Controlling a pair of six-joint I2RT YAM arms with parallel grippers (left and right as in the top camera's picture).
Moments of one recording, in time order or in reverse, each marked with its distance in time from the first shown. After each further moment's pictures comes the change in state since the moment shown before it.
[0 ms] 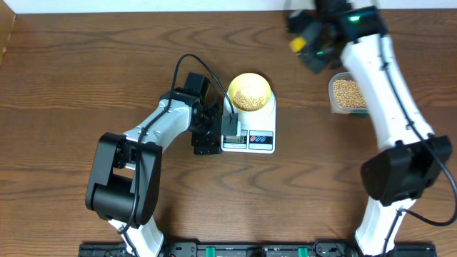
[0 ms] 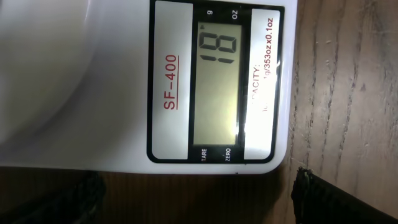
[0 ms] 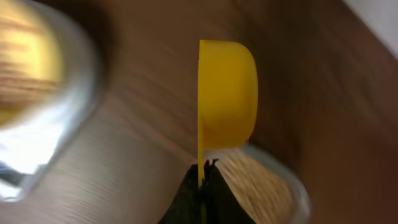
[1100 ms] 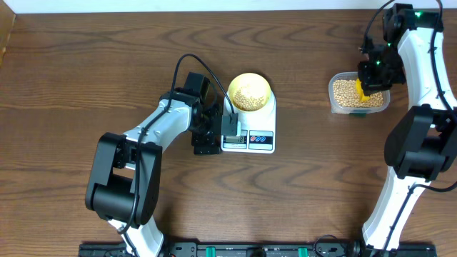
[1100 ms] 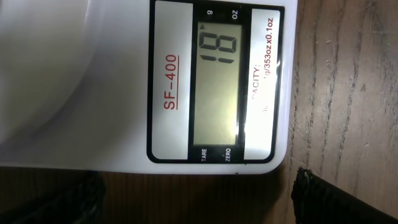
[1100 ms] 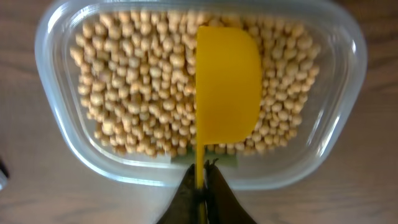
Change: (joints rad) left arm 0.000 0.000 0.000 0.000 0.000 0.000; right arm -0.330 0.203 0.004 -0.237 -0.104 0.254
